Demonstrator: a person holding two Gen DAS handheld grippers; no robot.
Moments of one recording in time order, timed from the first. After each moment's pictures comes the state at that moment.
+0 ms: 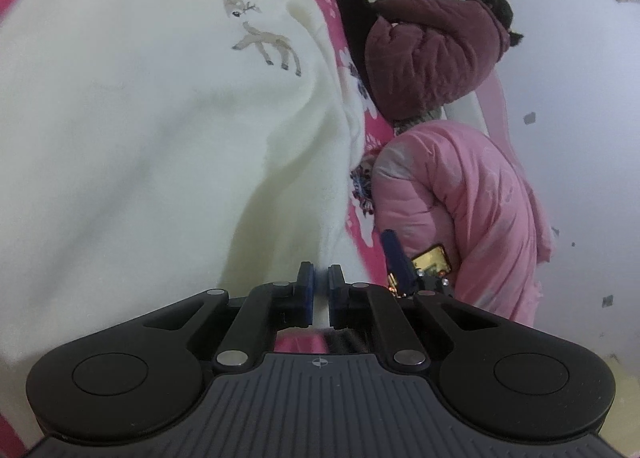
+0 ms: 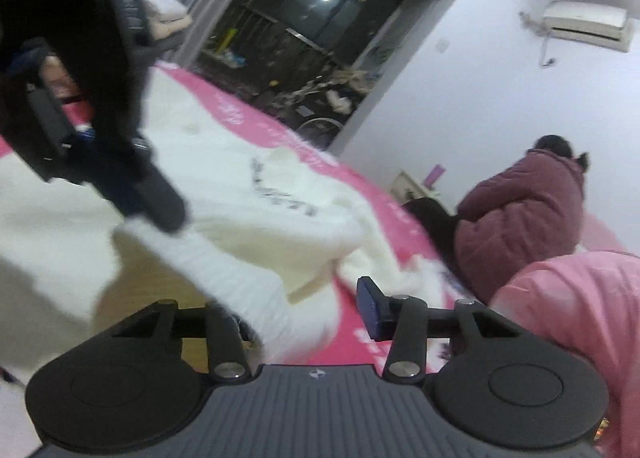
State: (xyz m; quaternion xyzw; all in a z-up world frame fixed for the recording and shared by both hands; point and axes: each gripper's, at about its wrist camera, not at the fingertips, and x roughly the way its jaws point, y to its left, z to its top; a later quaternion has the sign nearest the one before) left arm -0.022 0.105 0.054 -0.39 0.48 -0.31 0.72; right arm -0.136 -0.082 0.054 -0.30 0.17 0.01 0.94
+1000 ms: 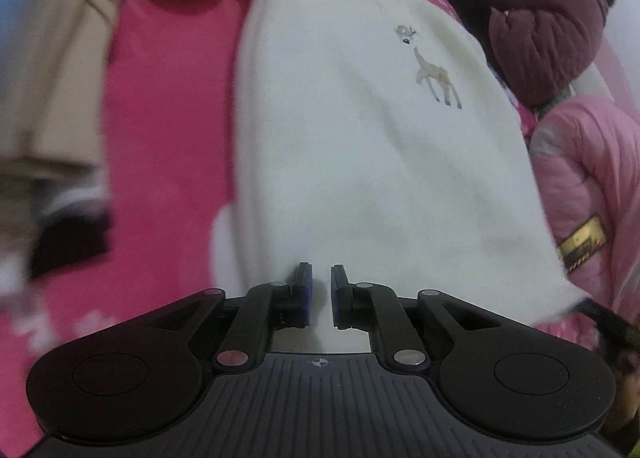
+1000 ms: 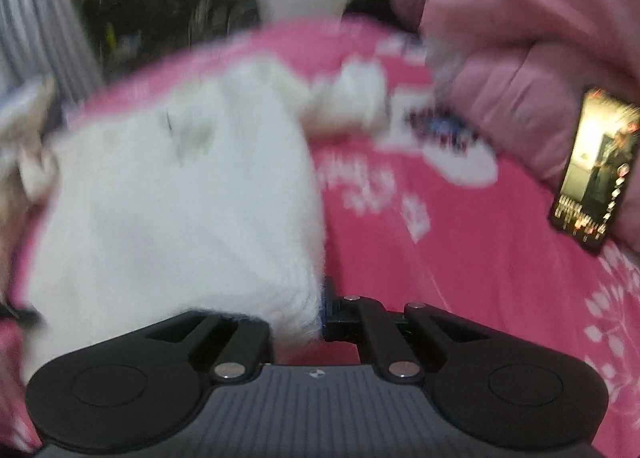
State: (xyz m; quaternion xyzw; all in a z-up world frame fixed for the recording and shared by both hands) left arm -0.072 0.182 0.038 -0.22 0.53 -0.15 0.81; right arm -0.130 -0.245 0.066 0.06 0.46 0.01 0.89
